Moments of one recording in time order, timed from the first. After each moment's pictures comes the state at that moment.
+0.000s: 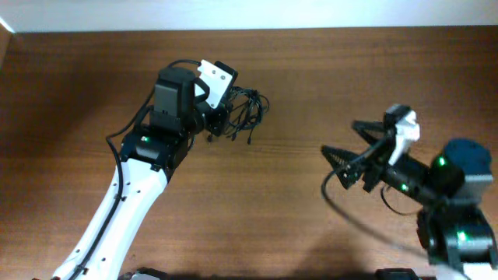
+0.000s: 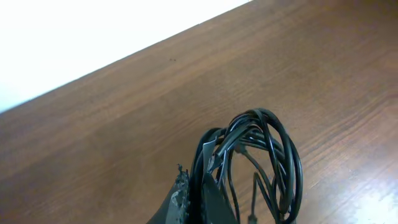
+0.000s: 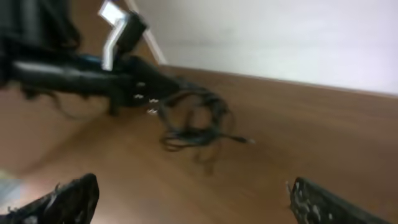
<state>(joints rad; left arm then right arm) -0.30 1.37 1.19 -0.42 0.21 0.20 0.01 0.82 0.85 -0.35 -0.83 0.15</state>
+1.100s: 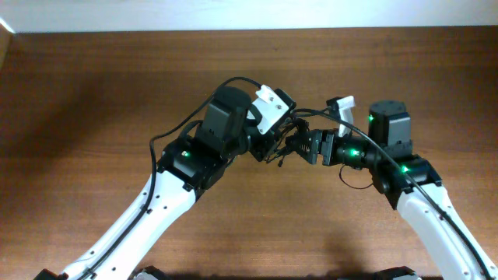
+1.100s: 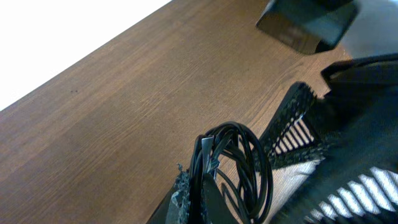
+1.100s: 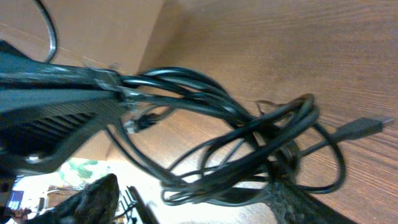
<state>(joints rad) -0.59 1.37 1.19 -0.40 0.23 0.19 0.20 1.25 0.85 -0.27 -0.83 0.46</state>
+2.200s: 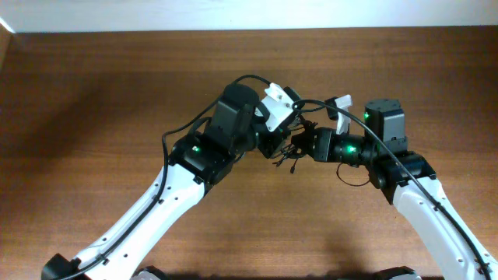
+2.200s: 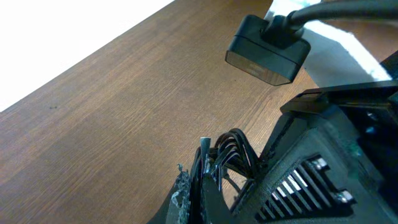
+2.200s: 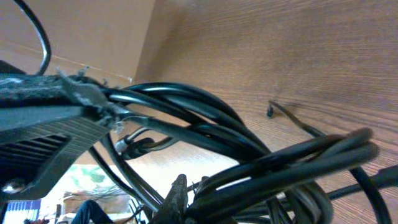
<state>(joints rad) -0.60 1.43 1.19 -0.31 0.28 0.18 0.20 1.30 0.85 -0.24 -0.86 0.53</state>
